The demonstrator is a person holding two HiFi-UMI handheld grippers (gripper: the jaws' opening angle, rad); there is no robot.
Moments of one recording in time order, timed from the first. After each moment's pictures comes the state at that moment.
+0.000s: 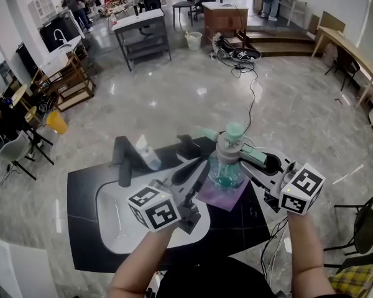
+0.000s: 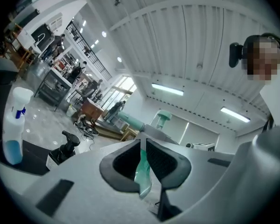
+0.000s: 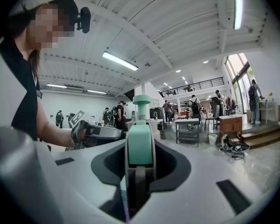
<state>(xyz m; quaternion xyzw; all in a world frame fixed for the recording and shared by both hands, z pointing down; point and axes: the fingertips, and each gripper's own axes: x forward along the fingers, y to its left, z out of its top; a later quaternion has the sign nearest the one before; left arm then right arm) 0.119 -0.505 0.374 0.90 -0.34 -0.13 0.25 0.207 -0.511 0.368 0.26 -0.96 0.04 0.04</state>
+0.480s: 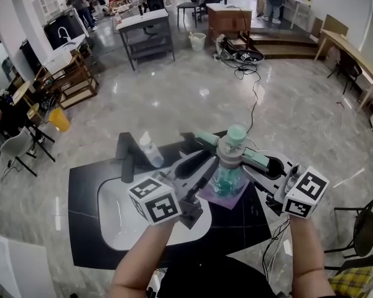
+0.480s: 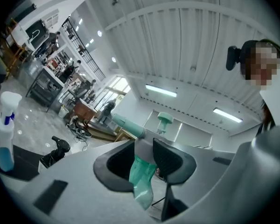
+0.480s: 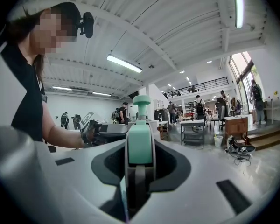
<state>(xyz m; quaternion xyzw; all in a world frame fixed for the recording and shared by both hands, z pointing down) 0.125 -0.495 0.360 0.91 -0.30 -0.14 0.23 0.200 -0.482 0.362 0.24 -0.97 0.04 0.02</state>
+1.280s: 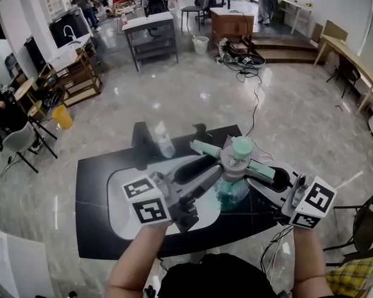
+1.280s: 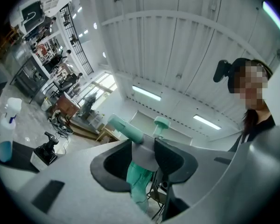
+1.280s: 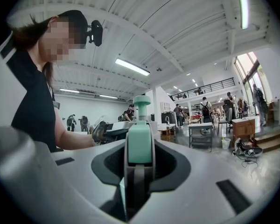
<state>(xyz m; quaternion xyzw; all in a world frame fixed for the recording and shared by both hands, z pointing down) 0.094 -0.410 0.312 0.93 -0.20 -0.17 0.24 0.164 -0.391 0.323 0.20 -0.98 0.03 0.01</state>
